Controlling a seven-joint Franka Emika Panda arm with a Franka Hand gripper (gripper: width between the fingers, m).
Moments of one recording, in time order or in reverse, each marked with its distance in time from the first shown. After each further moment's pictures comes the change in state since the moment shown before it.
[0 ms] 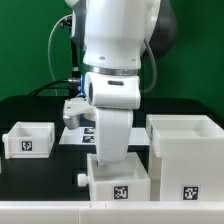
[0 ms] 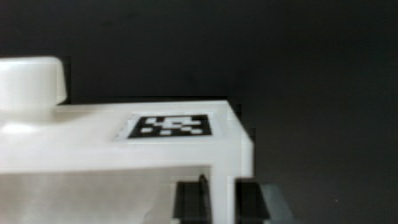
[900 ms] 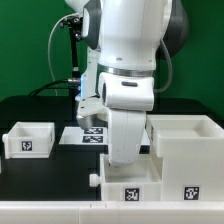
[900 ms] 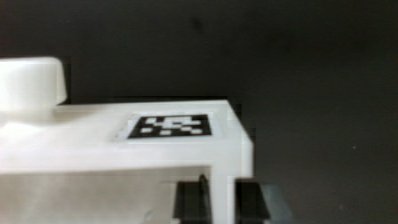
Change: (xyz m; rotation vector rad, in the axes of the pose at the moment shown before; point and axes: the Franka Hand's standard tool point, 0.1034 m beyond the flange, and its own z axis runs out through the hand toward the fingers) arm 0.014 0.006 -0.004 0.011 -0.003 0.037
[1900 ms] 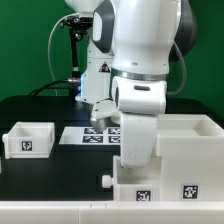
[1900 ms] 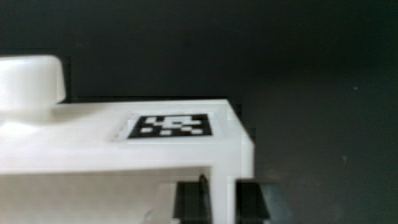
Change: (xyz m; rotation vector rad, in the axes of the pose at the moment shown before) arm 0.021 -0.004 0.004 0.003 0.014 0.045
